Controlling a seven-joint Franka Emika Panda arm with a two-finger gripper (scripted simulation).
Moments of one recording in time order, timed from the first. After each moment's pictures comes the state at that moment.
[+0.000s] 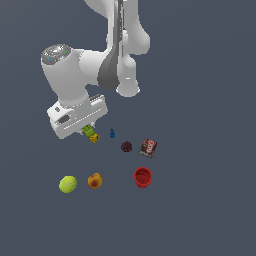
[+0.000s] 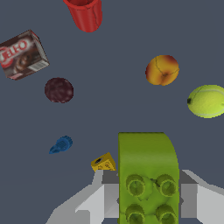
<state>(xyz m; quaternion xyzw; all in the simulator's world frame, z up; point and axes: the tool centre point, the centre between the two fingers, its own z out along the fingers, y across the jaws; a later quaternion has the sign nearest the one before) -0.019 -0.166 0.194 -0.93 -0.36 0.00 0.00</state>
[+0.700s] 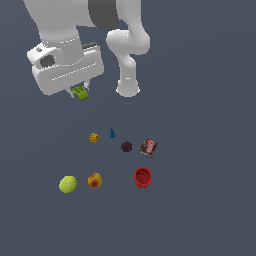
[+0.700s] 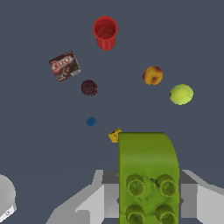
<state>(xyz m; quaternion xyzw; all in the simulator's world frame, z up) -0.068 -0.164 0.337 -0.93 -0.35 0.00 0.00</state>
